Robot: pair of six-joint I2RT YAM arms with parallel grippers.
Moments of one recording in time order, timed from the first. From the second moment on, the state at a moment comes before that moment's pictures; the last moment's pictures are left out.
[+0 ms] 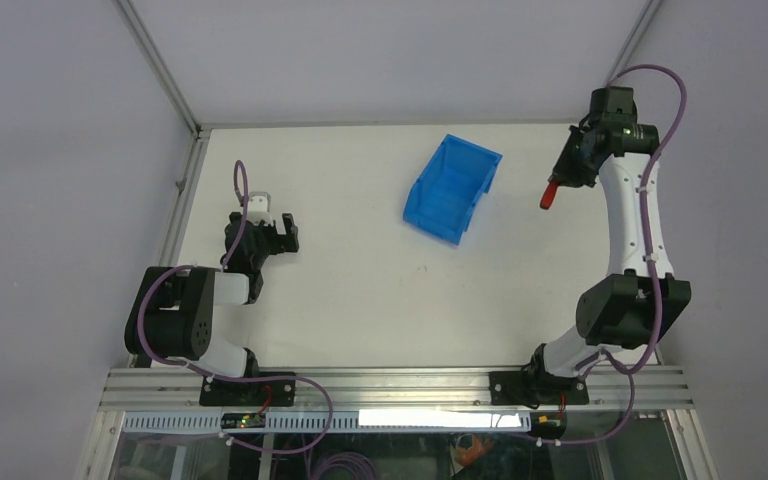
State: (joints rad) left arm -0.04 1.50 0.36 0.80 -0.01 -0.05; right arm -0.10 1.57 1.72 -1.12 0.03 0.30
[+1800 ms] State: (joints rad) left arm -0.04 1.51 0.36 0.80 -0.01 -0.05; right arm 0.40 2.07 1.82 -0.82 0.23 0.51
